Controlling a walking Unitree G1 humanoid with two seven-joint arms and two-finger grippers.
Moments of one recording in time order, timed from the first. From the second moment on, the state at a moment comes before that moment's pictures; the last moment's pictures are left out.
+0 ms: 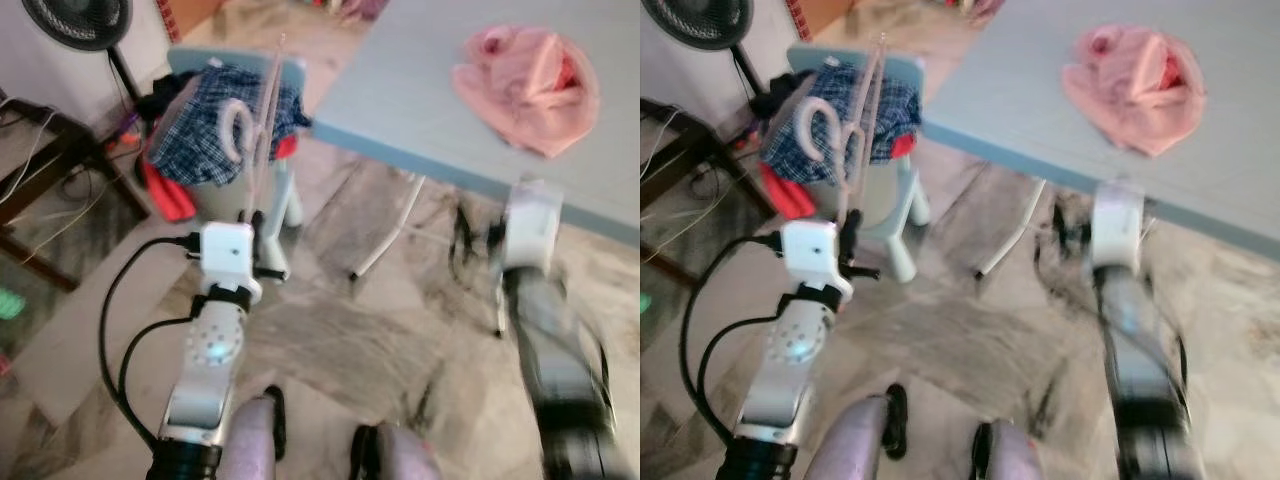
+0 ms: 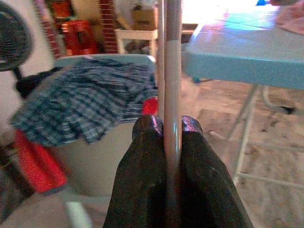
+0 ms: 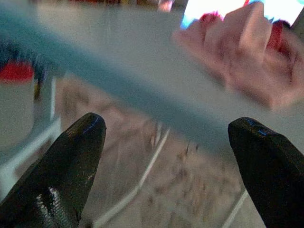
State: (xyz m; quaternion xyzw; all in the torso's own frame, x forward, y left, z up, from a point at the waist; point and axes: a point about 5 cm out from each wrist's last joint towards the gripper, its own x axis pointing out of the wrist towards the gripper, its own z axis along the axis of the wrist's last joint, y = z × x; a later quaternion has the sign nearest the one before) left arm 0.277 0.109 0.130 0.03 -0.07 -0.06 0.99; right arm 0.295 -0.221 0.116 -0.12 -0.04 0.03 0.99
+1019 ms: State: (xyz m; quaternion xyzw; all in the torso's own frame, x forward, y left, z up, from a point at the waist) left arm 0.273 0.120 0.120 0.00 -0.04 -0.04 1.00; right arm 0.257 -0.205 0.105 -0.04 -0.05 -0.09 0.99
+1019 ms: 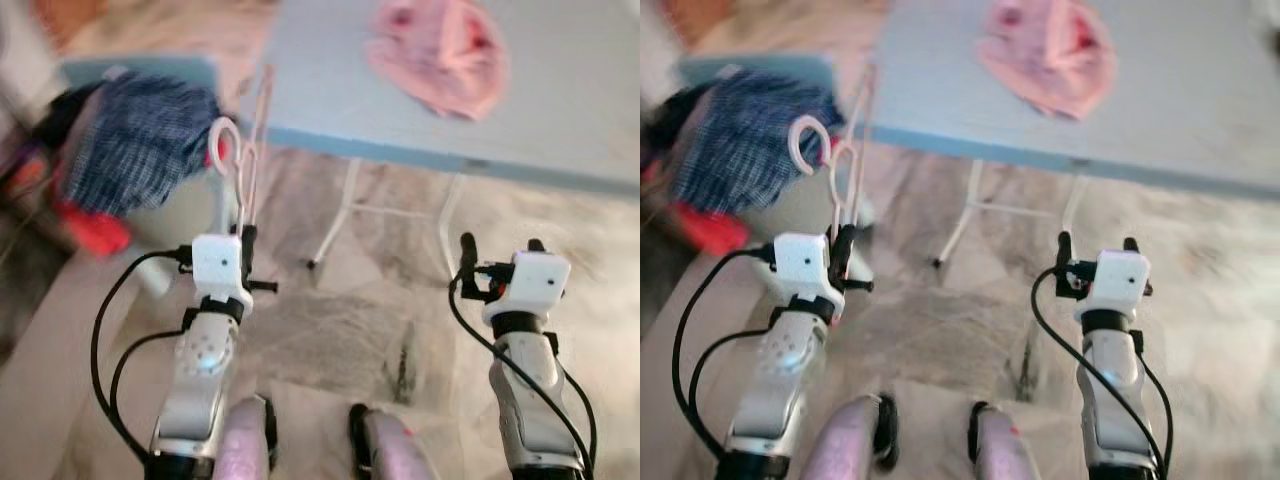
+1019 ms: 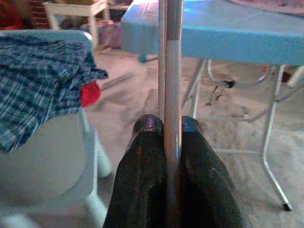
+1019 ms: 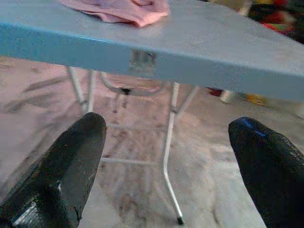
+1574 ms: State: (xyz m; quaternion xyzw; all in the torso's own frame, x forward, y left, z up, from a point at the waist) left arm 0.273 0.113 0.118 0.00 -0.02 -0.07 1.00; right arm 0.259 -0.203 0.098 -0.04 -0.04 -0.10 0.99
